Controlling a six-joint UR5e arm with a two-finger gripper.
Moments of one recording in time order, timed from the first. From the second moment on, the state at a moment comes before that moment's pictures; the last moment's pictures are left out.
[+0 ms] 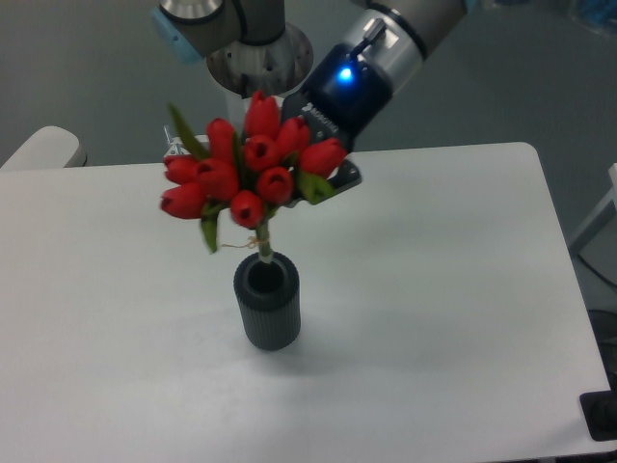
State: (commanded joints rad) arm 2.73 -1.67 -1.56 -1.21 0.41 1.17
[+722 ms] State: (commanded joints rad) arm 2.83 -1.91 -1.40 -1.15 0.57 1.18
